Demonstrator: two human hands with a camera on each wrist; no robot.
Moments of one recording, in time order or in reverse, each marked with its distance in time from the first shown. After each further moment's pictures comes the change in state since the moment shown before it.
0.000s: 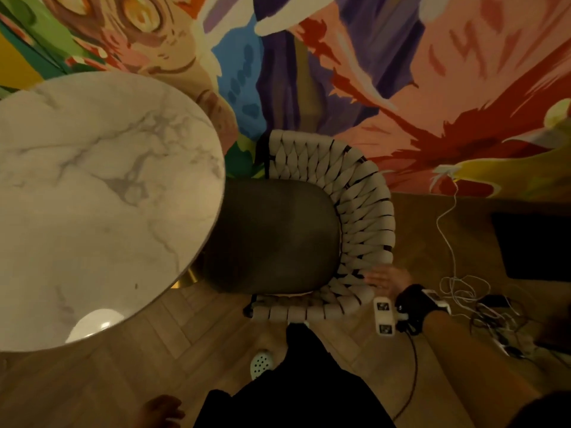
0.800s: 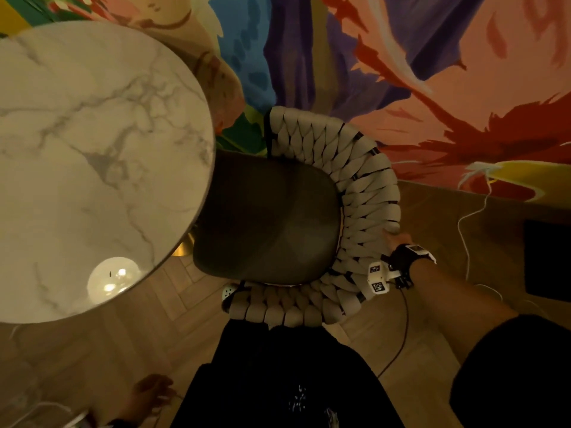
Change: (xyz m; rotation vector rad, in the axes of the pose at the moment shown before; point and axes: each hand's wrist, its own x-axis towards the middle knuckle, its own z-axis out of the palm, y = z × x) left_hand -0.031 0.042 0.058 -0.032 0.094 -0.084; right_hand 0.116 -0.114 -0.002 -0.727 0.189 0.000
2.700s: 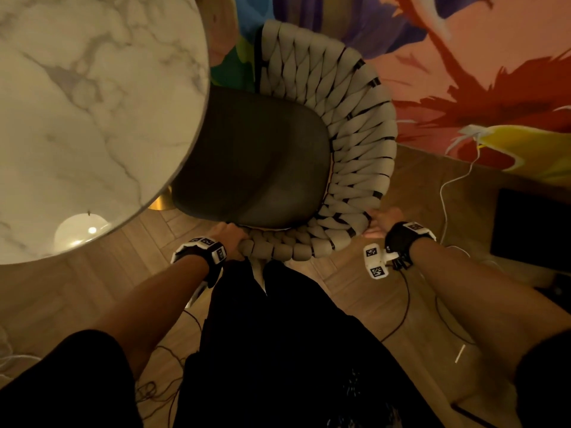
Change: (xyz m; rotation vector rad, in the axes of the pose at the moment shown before) left_hand 0.042 0.189 0.127 1.489 -0.138 0.840; right_hand -0.049 0.038 0.045 0.366 -0.170 0.033
